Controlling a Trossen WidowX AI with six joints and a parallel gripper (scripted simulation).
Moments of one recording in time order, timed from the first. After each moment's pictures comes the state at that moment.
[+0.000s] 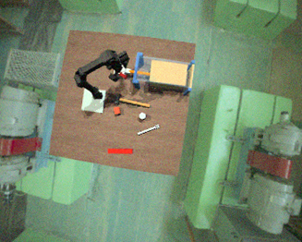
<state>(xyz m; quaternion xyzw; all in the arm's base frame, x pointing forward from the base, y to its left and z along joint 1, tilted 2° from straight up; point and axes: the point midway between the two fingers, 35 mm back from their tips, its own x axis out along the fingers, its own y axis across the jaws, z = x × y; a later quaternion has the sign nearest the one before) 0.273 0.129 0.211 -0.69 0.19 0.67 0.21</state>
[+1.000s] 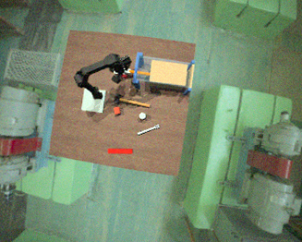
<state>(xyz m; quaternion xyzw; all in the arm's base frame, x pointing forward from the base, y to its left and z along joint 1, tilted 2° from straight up) 0.275 0.130 0.163 -0.68 0.20 0.67 0.21</state>
